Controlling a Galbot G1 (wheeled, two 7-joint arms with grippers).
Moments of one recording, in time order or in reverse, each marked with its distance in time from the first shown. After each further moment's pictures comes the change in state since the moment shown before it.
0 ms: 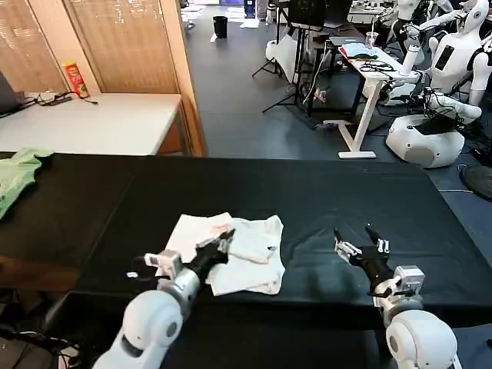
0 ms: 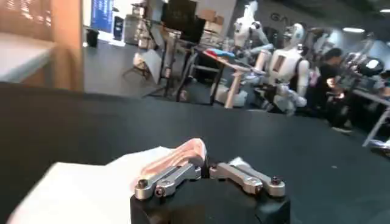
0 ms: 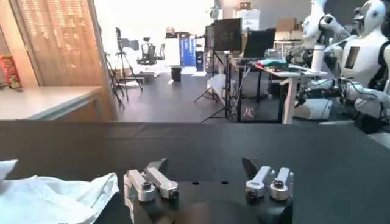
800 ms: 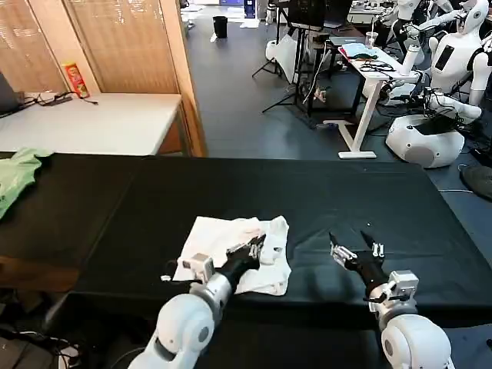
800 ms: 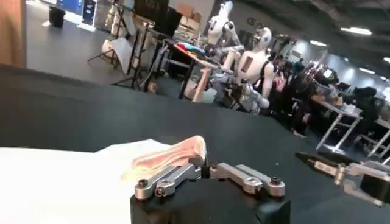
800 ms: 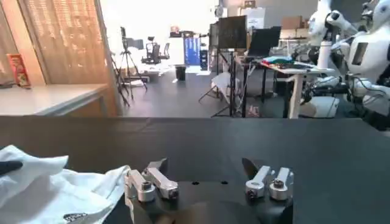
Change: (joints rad) left arm -0.023 -0.109 0.089 0.061 0.052 -0.019 0.000; right arm -0.002 0.014 -0.019 -0.018 -0.015 0.024 -0.013
